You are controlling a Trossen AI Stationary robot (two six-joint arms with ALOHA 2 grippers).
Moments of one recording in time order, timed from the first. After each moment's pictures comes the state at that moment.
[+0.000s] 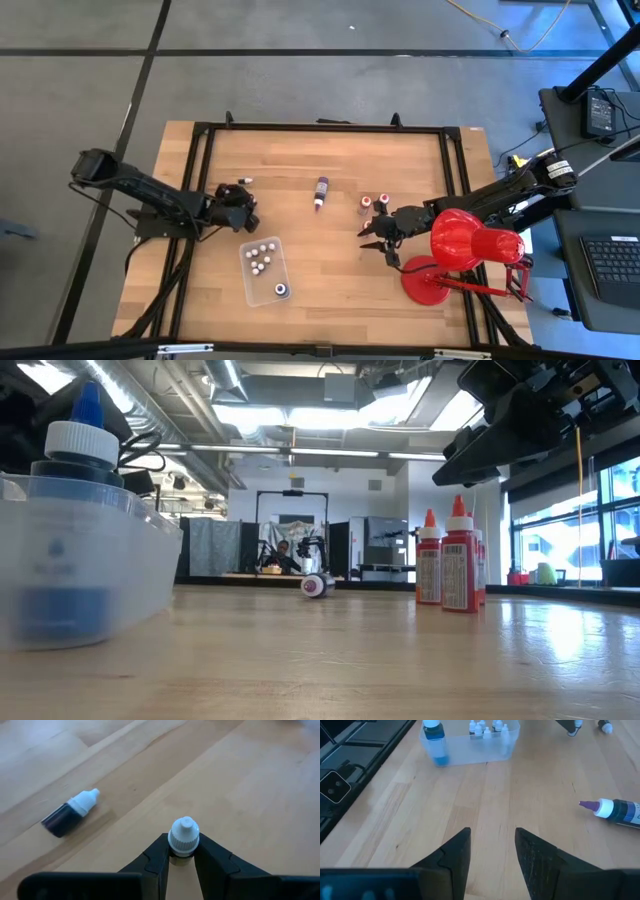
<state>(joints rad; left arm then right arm) -0.18 1.07 0.20 -0.14 -0.66 -0.83 0.26 1.25 0.55 0.16 0.05 0.10</state>
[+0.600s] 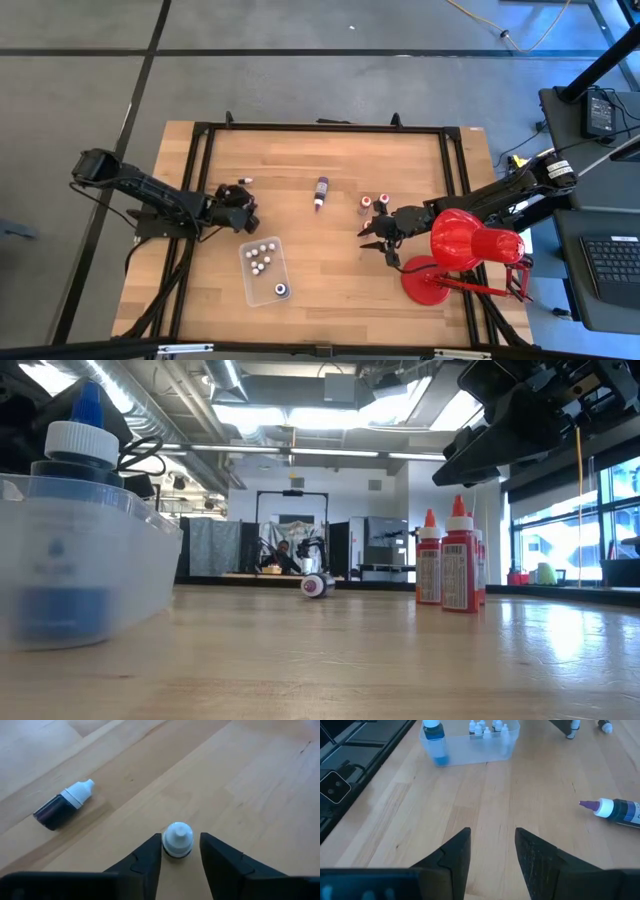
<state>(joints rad) -0.18 1.09 0.20 -0.14 -0.64 -0.84 0.26 1.25 0.55 0.16 0.05 0.10</state>
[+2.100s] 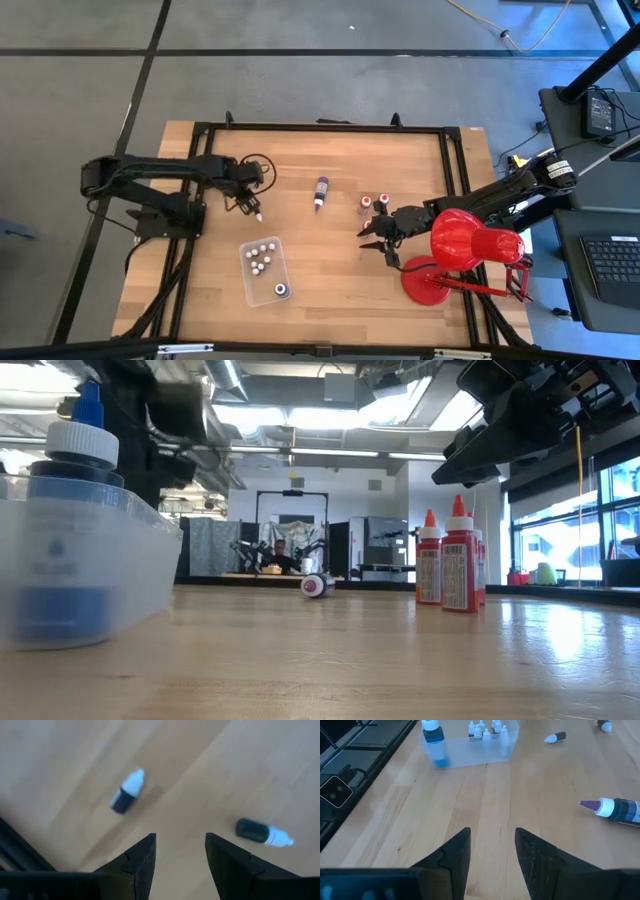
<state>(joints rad) 0.27 1.20 0.71 -0.90 -0.21 -0.46 0.26 1.25 0.55 0.16 0.05 0.12</state>
